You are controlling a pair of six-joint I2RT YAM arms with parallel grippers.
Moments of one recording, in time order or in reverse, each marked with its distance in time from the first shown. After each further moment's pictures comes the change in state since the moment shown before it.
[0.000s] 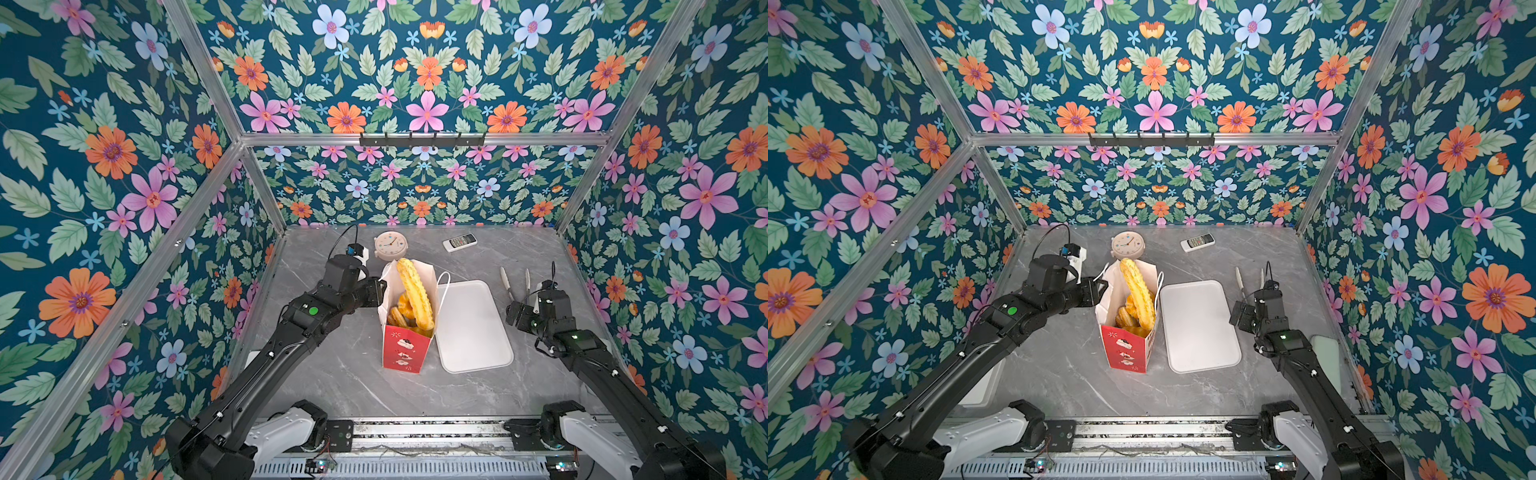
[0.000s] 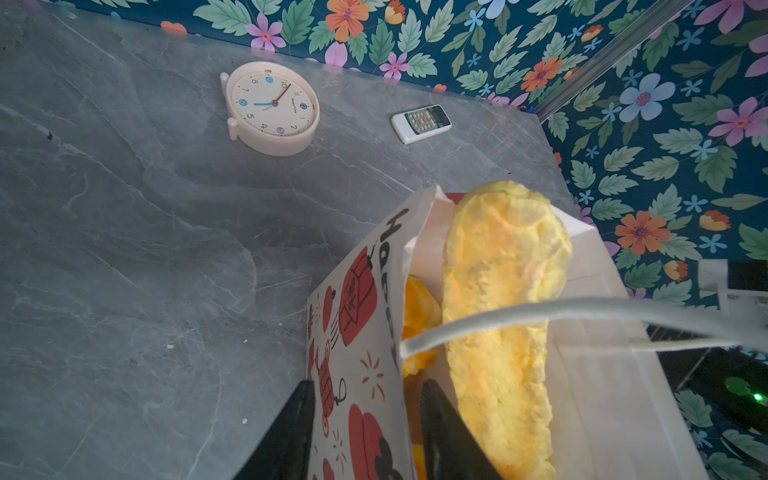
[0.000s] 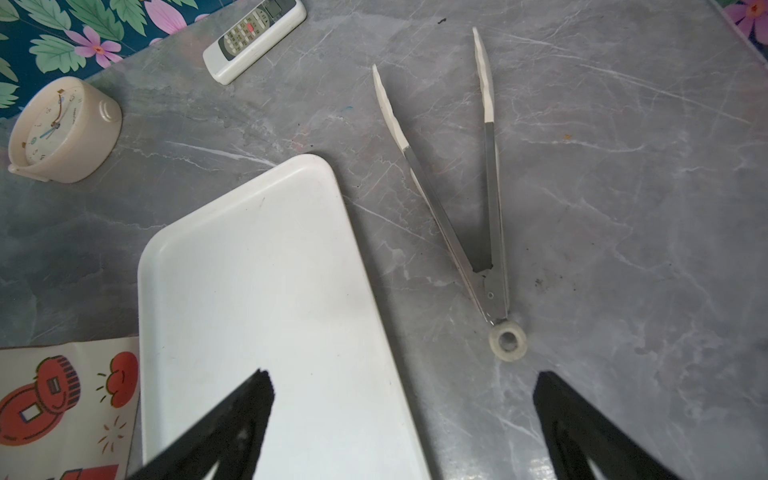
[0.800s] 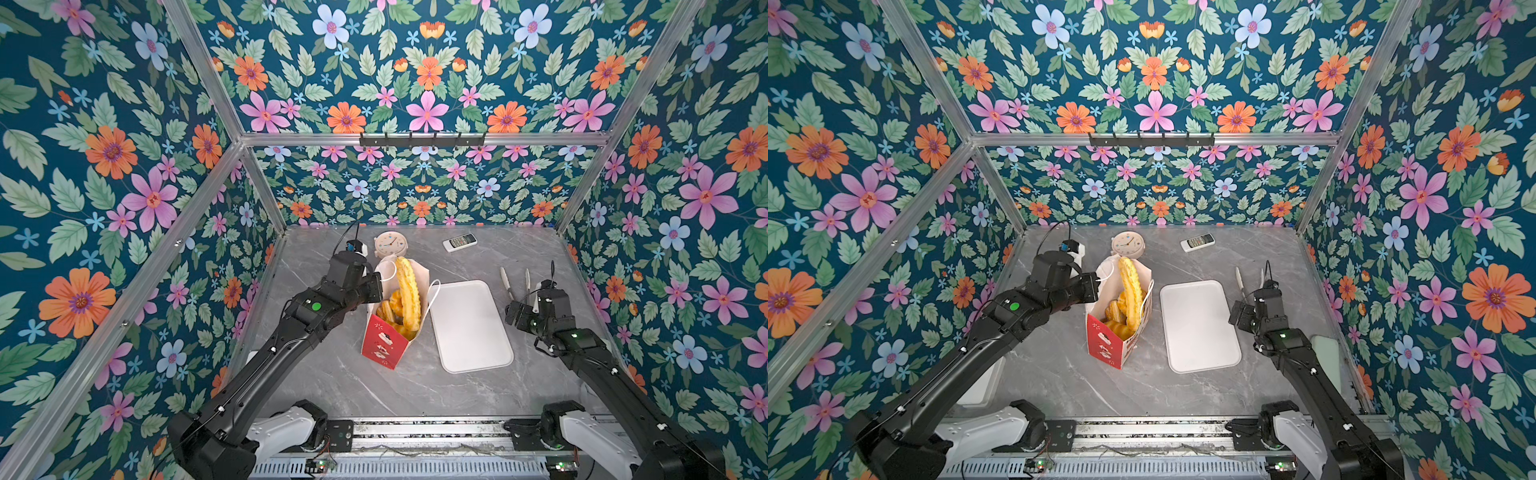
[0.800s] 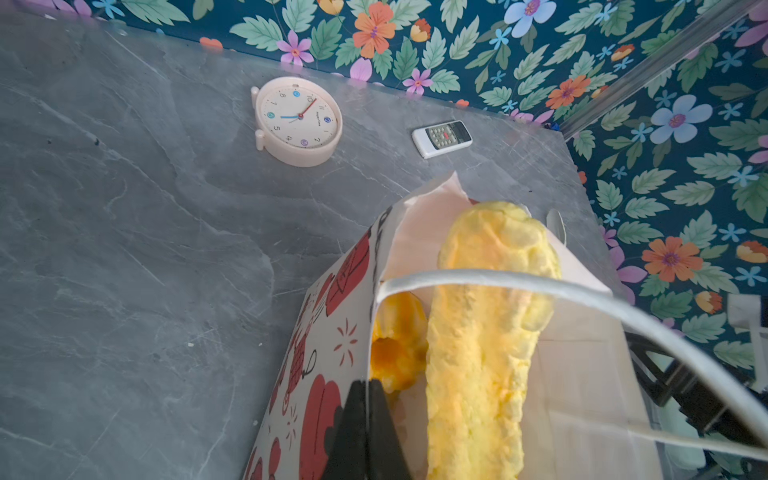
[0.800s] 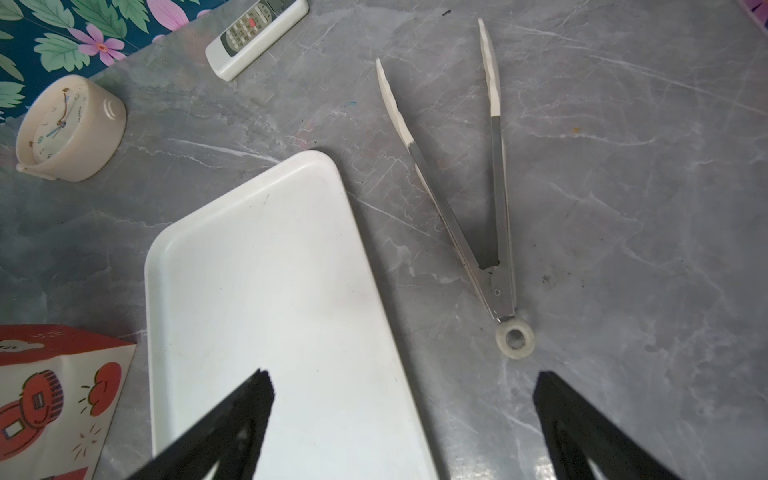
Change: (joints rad) left arm -0.021 0.038 0.076 -0.045 -0.115 -0.027; right arm 0.000 0.011 0.026 -0.017 -0.013 0.011
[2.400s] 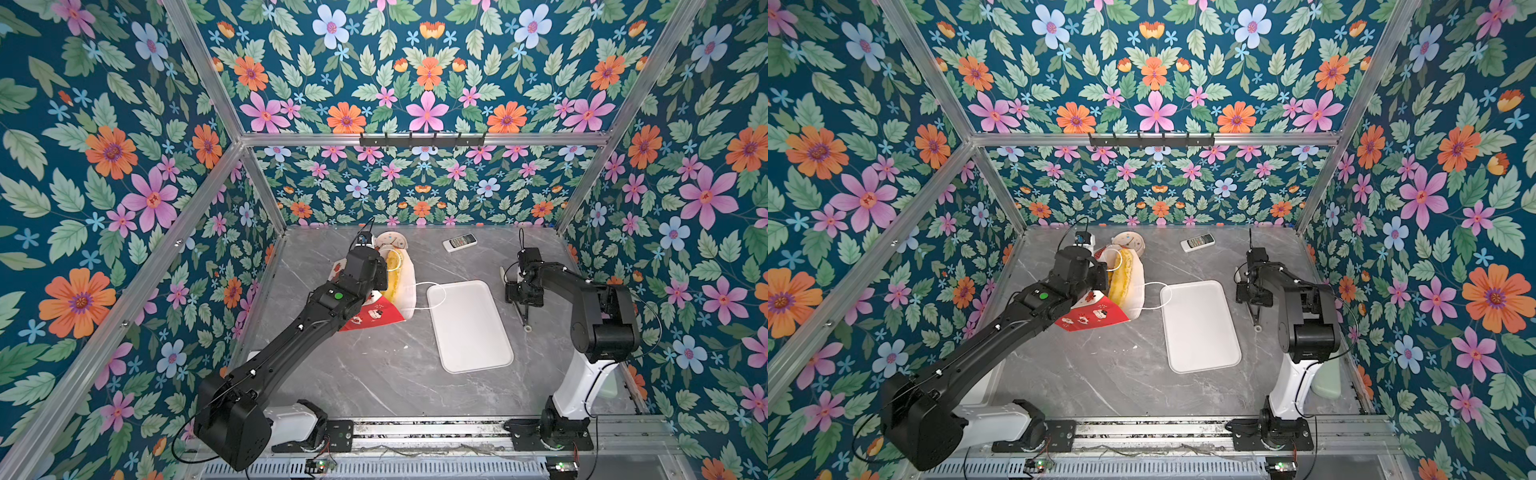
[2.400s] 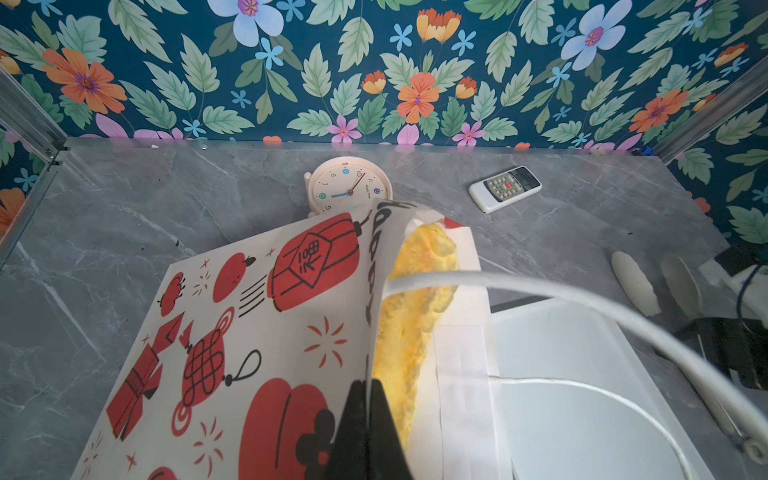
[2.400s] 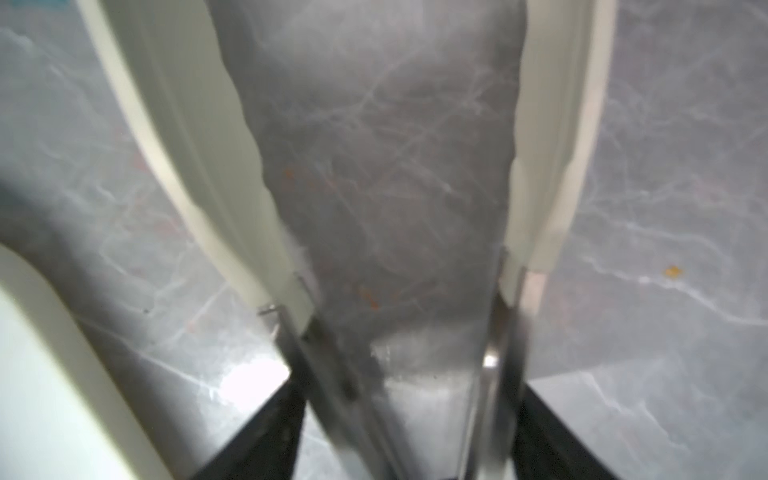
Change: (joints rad) left arm -0.001 0.146 -0.072 0.291 -0.194 0.167; right arm -0.161 0.947 0.602 -0.181 0.018 -0.297
